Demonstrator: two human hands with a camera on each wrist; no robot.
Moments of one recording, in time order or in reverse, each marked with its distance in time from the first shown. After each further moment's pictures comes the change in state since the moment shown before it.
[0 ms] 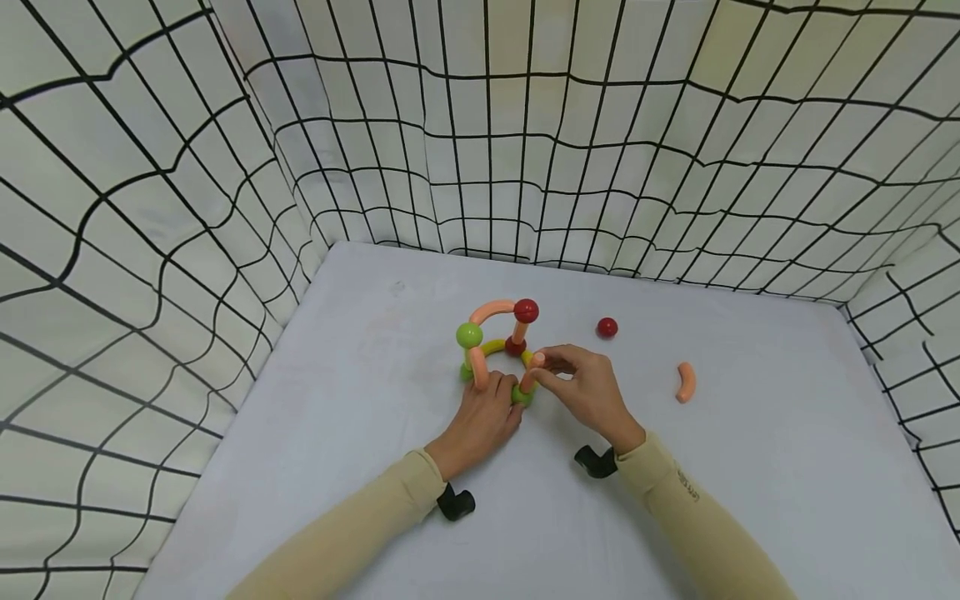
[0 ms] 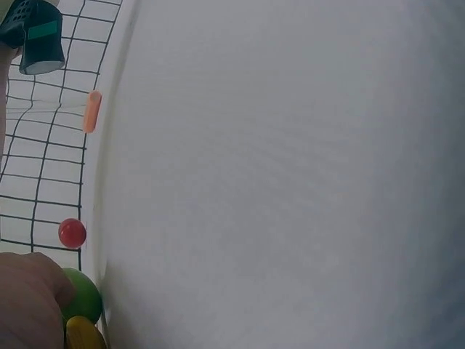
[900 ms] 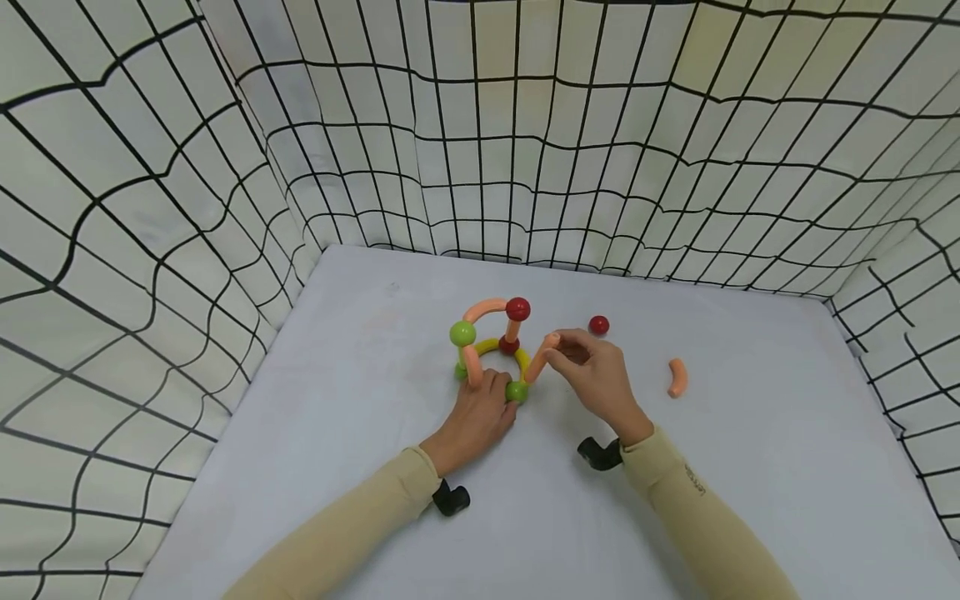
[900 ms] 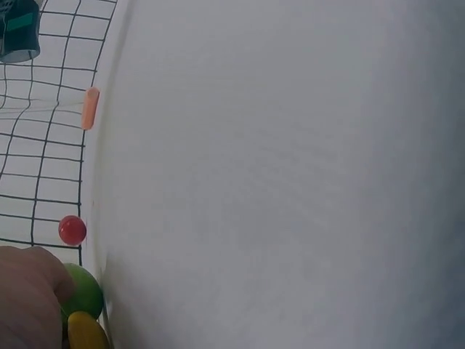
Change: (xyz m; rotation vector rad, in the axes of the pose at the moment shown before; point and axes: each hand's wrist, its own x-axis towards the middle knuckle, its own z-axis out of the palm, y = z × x) left_hand 0.002 0.001 -0.004 -0.075 -0.093 -0.031; right_hand -0.001 -0.005 -0.023 0.096 0.051 0.122
